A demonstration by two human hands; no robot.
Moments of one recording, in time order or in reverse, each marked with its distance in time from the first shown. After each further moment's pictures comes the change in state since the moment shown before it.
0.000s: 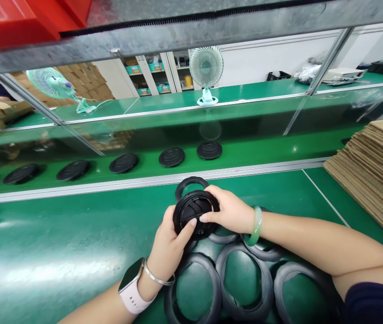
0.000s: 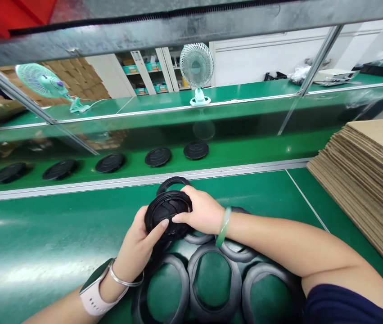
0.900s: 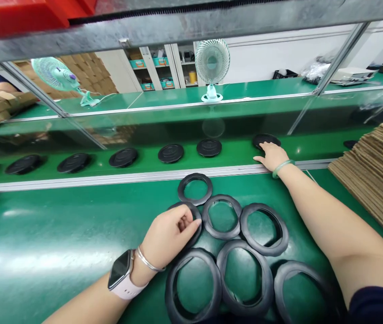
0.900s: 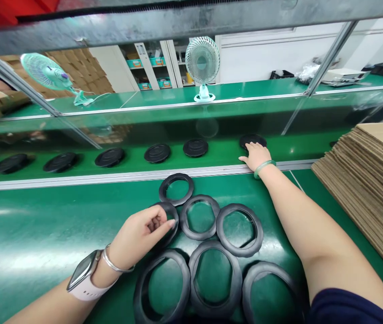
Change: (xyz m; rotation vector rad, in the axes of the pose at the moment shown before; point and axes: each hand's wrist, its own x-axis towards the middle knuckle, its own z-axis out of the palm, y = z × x) left_hand 0.011 0.010 -0.018 0.396 -0.228 0.087; right_hand 0.062 0.140 -0.179 -1.040 0.502 0.215
